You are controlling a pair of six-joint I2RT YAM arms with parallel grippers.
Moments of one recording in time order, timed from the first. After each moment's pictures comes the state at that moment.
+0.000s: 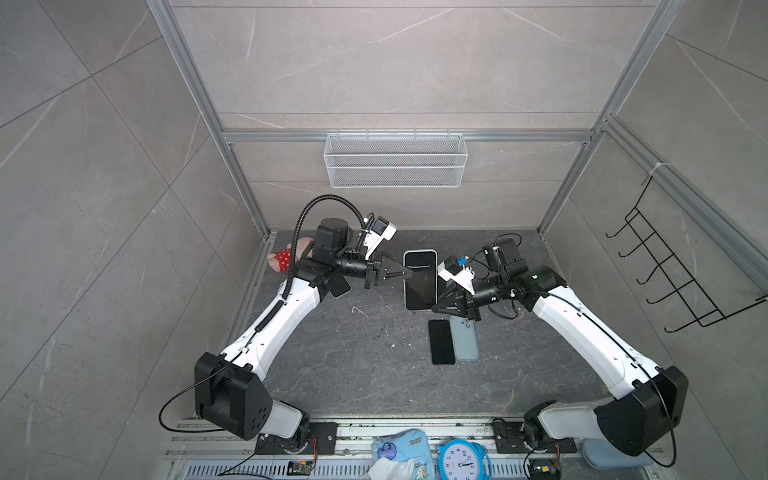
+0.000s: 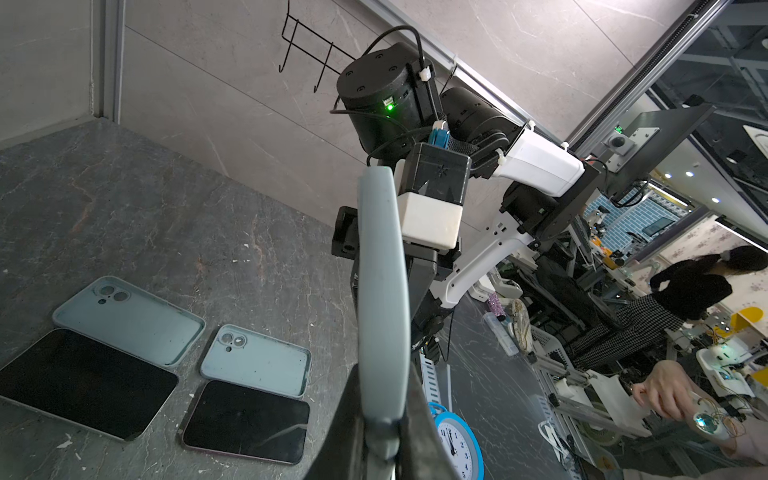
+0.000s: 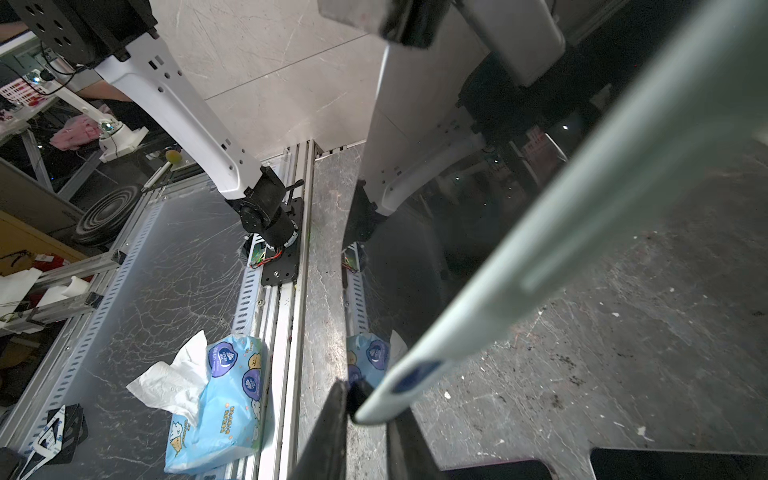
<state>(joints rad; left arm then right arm) -0.42 1.45 1.34 -0.27 1.29 -0.12 0.42 1.37 1.30 -0.85 -1.01 -0.56</state>
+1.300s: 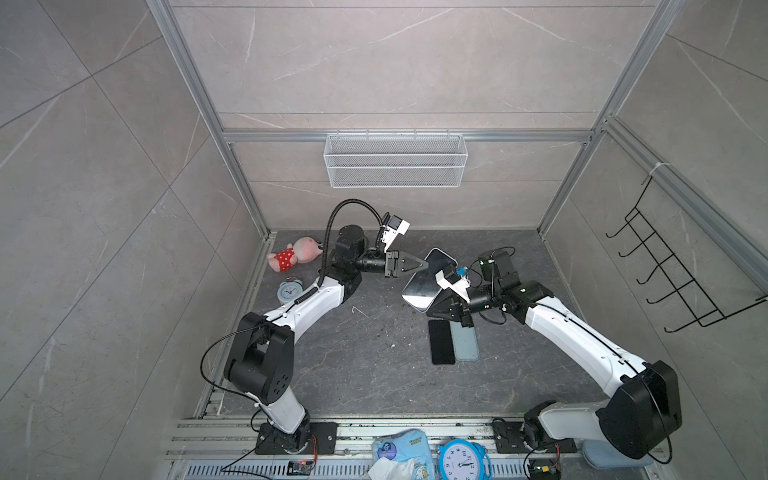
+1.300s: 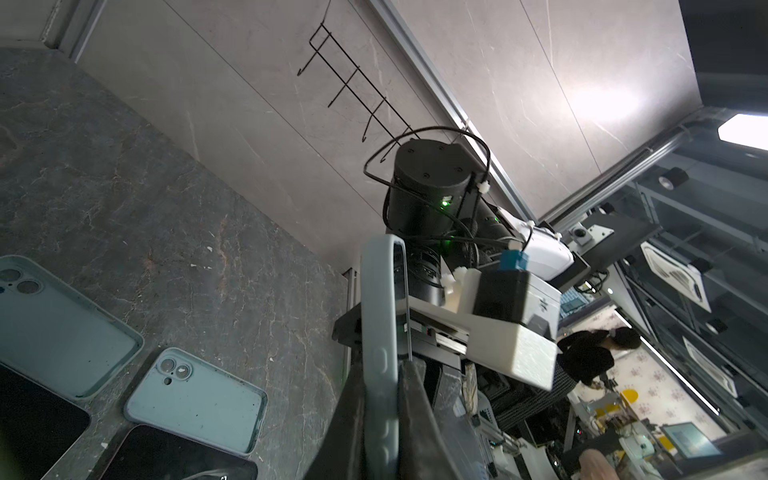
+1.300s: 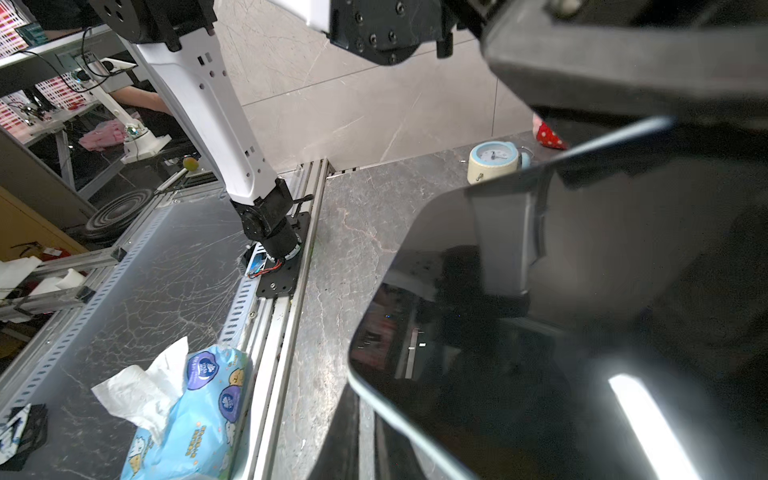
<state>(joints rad) -0.49 1.68 1.23 0.45 1.22 -0.80 0.43 1.35 1.08 -0.46 -1.10 -0.49</state>
